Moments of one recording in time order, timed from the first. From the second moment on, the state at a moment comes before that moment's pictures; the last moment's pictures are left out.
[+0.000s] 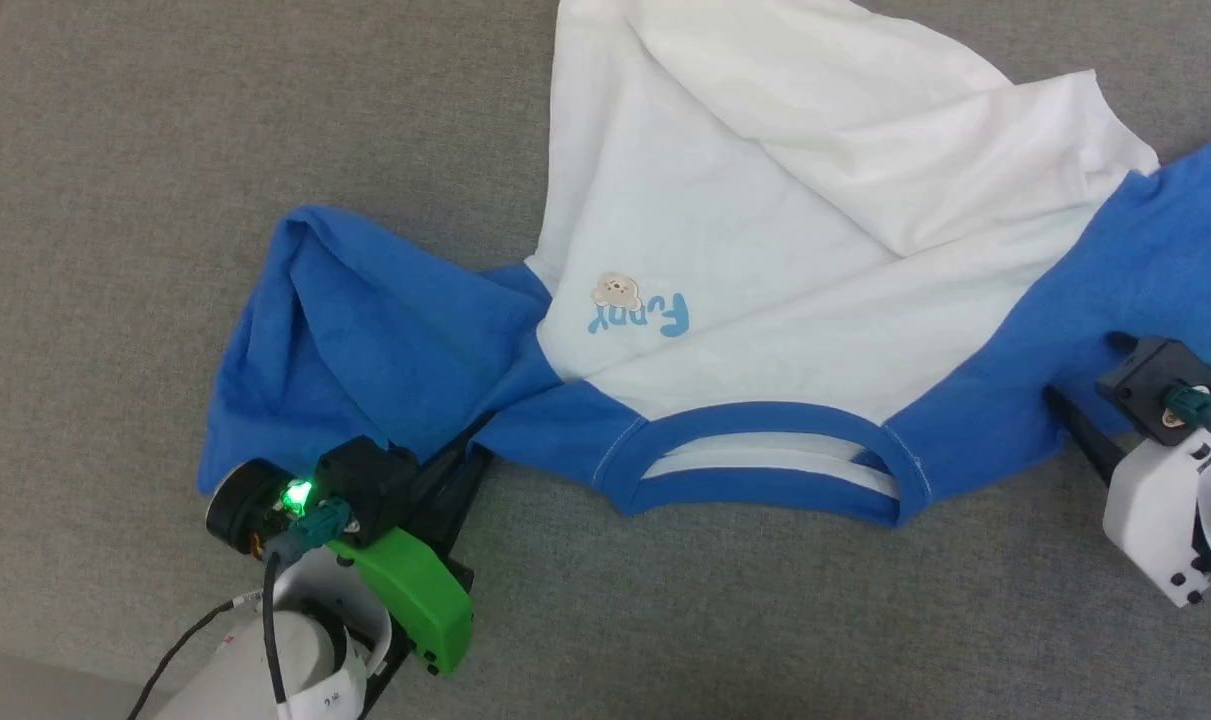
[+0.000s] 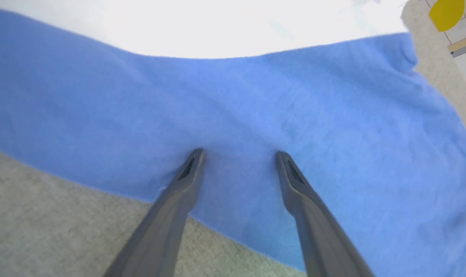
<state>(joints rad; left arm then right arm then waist) -0.26 0.52 -0.62 -0.08 -0.50 0.05 0.01 -0.27 -0.82 0.39 -0.20 0.25 0.13 0.55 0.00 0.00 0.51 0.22</state>
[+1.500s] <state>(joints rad) -0.68 0.56 -0.35 -0.39 -0.59 0.17 0.07 -0.63 -0.40 0.09 -0.36 0.06 0.13 0.23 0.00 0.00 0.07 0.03</state>
